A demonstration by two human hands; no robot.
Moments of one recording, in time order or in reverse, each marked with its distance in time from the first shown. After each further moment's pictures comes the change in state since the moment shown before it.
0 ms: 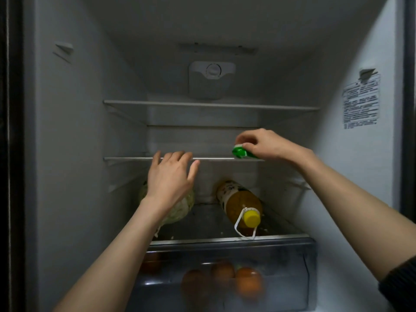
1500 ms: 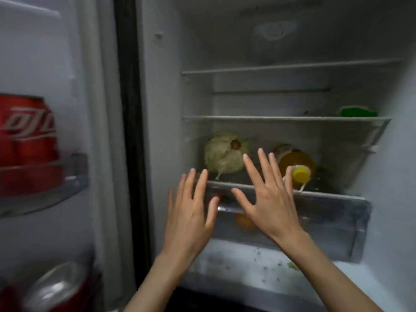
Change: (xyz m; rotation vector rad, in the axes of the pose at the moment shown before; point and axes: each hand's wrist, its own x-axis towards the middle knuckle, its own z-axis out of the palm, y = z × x) left_hand -0.214 0.022 -0.060 -0.038 0.013 -0.269; right_hand -0.175 -0.098 0.128 0.091 0.303 -0.167
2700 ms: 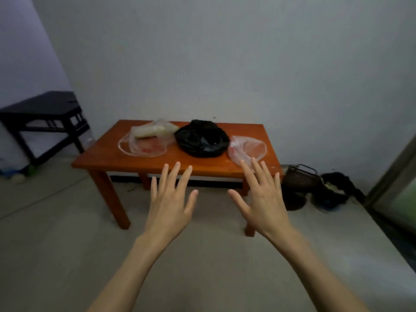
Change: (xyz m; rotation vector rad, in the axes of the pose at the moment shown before) left_hand -0.600 -0.174 -0.650 0.912 0.015 -1.231; right_hand -0.377 -0.759 -0.128 1.091 -0.665 -0.920
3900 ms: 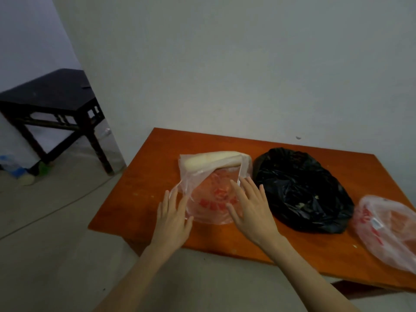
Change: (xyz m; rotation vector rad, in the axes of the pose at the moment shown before) left_hand 0.388 -0.497 0.108 0.051 -0.301 -0.234; right_hand 0.479 -0.176 0.413 -0.016 -0.241 -0.114
